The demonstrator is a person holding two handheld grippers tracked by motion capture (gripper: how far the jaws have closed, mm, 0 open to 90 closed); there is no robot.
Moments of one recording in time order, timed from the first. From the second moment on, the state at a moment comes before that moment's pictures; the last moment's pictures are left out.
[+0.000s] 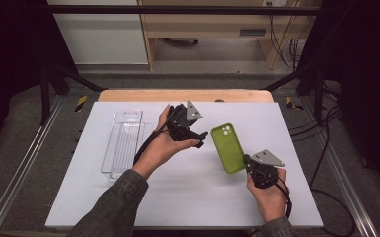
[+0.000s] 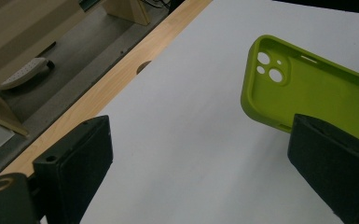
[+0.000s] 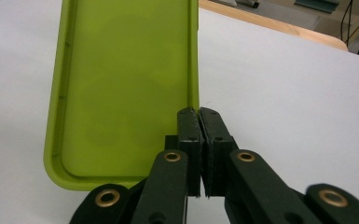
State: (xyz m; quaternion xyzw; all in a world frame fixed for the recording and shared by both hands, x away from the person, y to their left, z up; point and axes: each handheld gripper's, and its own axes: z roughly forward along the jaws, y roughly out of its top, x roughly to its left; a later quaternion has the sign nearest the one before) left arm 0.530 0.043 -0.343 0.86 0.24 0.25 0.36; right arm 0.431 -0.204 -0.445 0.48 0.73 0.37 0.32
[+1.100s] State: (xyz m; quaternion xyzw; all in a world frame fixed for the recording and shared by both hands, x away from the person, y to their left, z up) left arm 0.536 0.010 -0.336 0.88 0.22 0.24 0.34; right arm 0.427 -0.199 -0.444 0.47 0.73 0.38 0.33
